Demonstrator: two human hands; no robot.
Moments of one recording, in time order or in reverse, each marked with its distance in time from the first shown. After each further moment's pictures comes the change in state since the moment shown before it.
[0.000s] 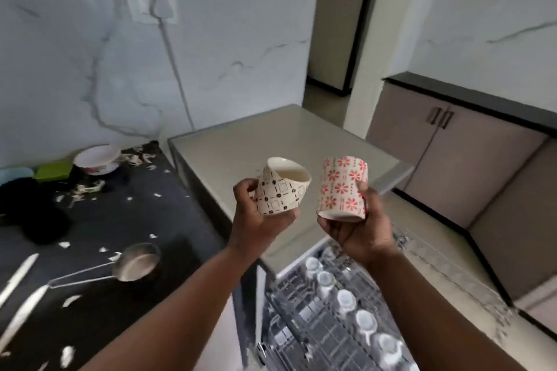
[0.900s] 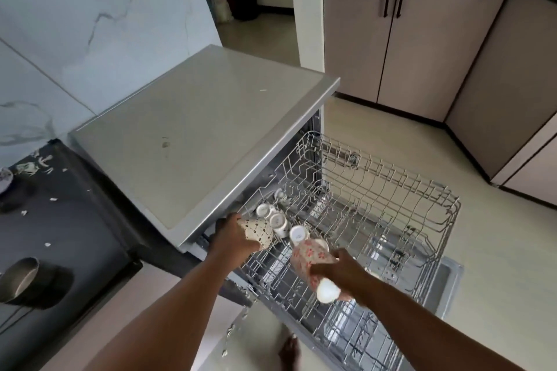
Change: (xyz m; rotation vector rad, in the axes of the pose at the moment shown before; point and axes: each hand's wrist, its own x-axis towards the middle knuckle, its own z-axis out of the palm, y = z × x) left_hand -0.086 -0.103 0.123 0.894 -0.510 -0.587; right_hand -0.082 0.064 -0.242 -0.759 0.258 0.551
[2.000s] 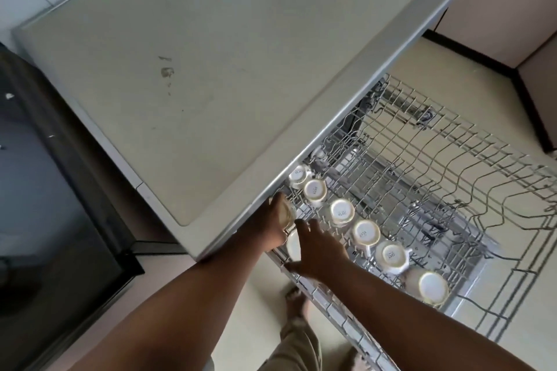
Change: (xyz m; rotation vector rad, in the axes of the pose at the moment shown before) left_hand 0.097 -0.070 0.062 0.416 -0.285 0.160; right_hand 0.138 -0.019 0.130 -1.155 -0.006 -0.248
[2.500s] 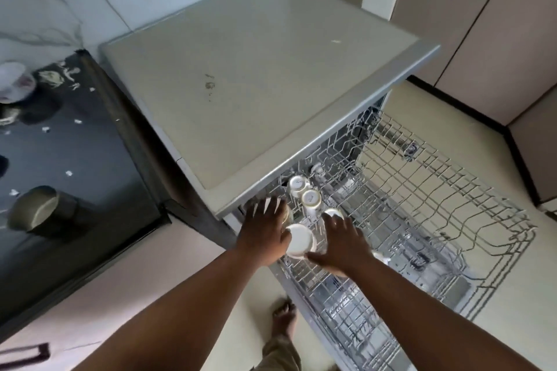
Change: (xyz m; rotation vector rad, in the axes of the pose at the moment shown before) left_hand -0.077 0.018 -0.007 0.182 0.300 0.138; right_hand -0.052 0.050 -0.038 -0.122 0.136 -0.013
